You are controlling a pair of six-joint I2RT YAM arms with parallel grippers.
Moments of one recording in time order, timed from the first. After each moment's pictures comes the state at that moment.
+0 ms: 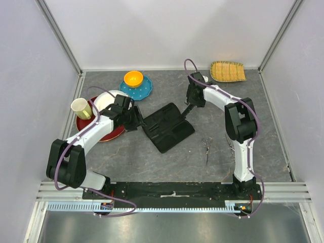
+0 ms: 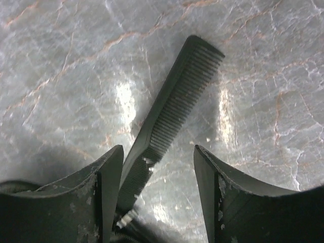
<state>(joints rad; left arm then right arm) -0.35 1.44 0.93 -0.47 0.13 -0.68 0.37 2.12 1.63 -0.55 0.17 0.56</state>
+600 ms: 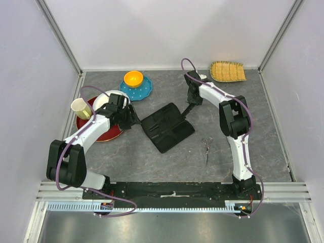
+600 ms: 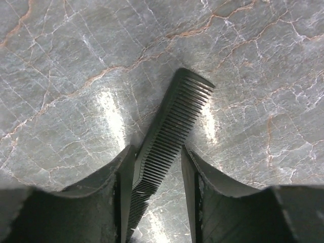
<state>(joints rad) -0.27 1.43 0.93 -0.48 0.11 -0.63 0.38 2.29 1.84 -0.67 0.32 0.60</state>
